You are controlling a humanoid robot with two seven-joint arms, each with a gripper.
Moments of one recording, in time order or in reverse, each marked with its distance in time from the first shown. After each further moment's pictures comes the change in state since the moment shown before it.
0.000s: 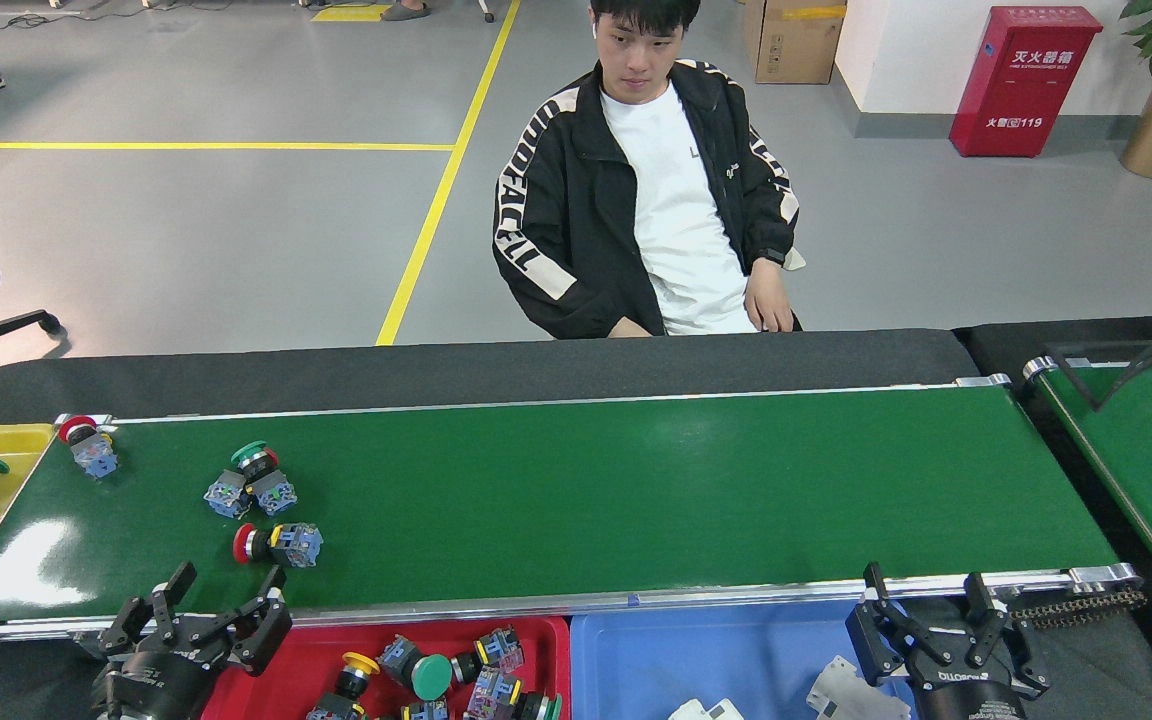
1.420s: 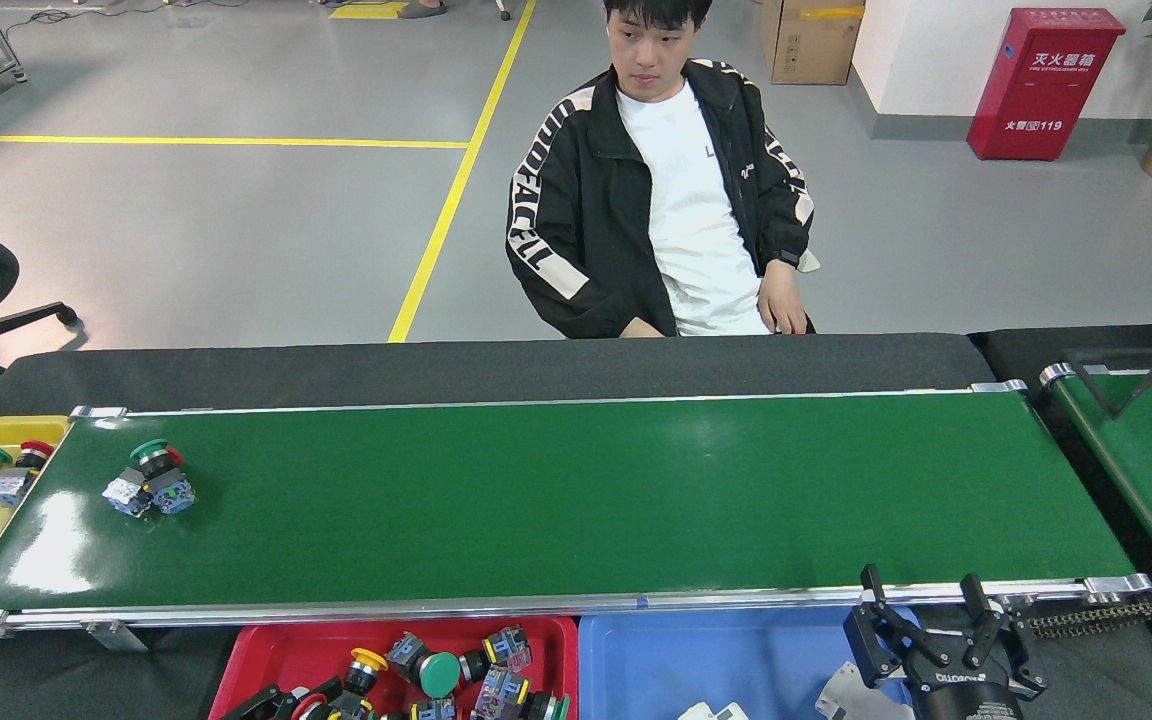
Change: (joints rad) left arm 0.337 0.157 -0.205 -0.251 0.129 -0.369 0.009; right arm 0.000 0.000 0.002 0.005 0.000 -0.003 -0.002
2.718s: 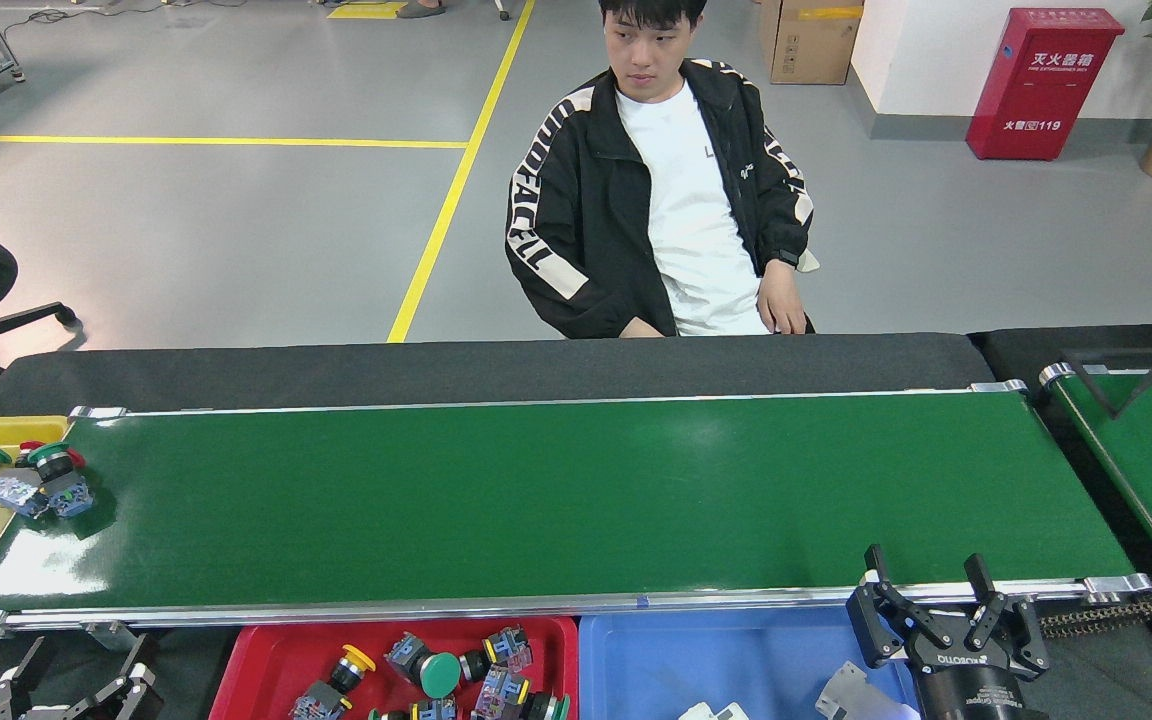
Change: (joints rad) left arm -0.051 -0.125 0.488 0.018 0.097 0.189 -0.004; right arm -0.041 0.000 0.000 0.038 0.000 -0.008 -0.076
